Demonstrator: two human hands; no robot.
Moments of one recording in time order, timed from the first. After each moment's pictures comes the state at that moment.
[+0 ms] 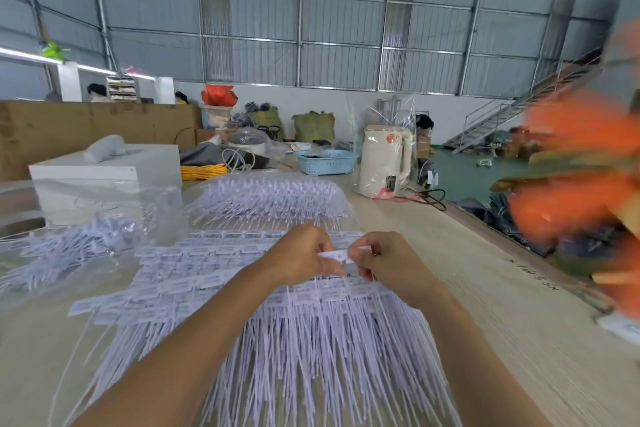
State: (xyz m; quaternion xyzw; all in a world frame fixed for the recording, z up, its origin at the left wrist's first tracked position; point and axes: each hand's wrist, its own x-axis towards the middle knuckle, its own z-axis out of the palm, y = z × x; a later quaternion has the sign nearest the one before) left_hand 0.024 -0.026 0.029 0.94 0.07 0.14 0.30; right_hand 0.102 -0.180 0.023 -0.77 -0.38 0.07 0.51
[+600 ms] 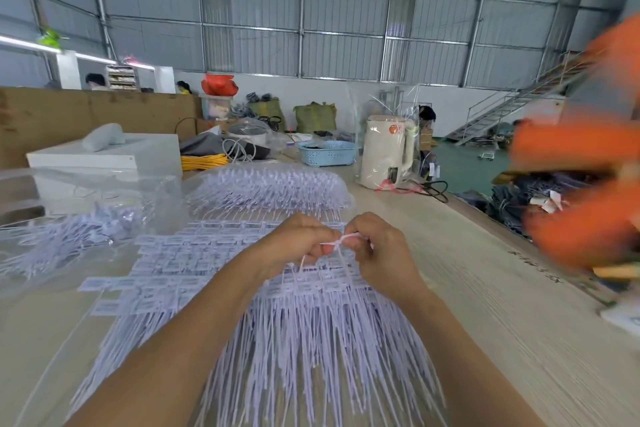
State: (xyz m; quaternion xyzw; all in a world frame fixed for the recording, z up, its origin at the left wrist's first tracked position) left_hand 0.014 -0.032 0.038 0.80 0.09 0.11 0.58; right_hand 0.109 -0.163 0.003 -0.68 -0.54 -0.25 0.43
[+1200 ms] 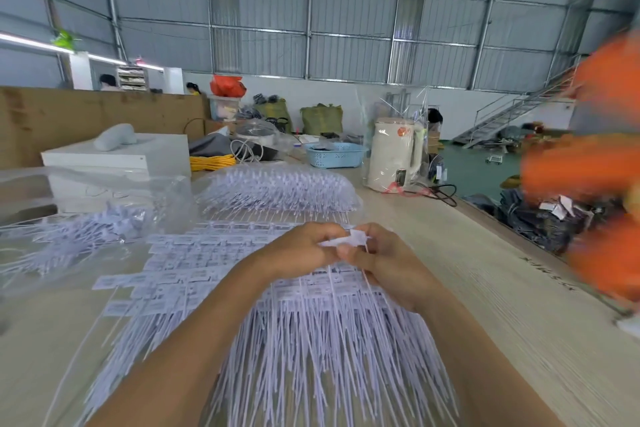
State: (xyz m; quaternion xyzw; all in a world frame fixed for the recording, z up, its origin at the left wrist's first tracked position) left_hand 0.005 -0.025 0.035 0.92 0.02 0.11 0.38; right_hand 0.100 -0.164 0.008 -0.66 -0.40 0.20 0.61
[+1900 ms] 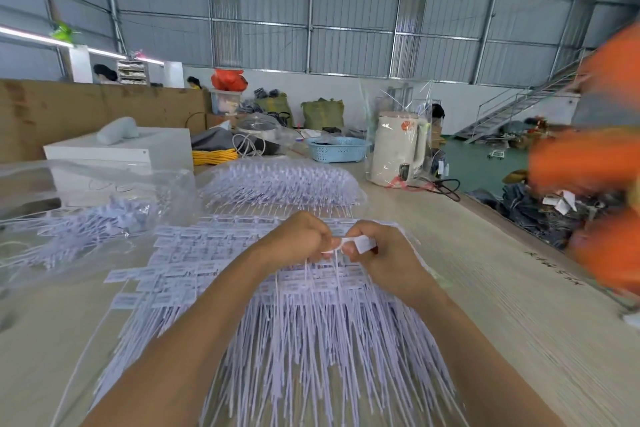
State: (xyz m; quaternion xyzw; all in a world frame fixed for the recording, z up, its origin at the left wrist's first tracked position) left_hand 0.004 -0.012 0.032 0.88 0.11 0.11 0.45; right_hand 0.094 -0.154 0.001 -0.70 -0.50 -0.01 0.51
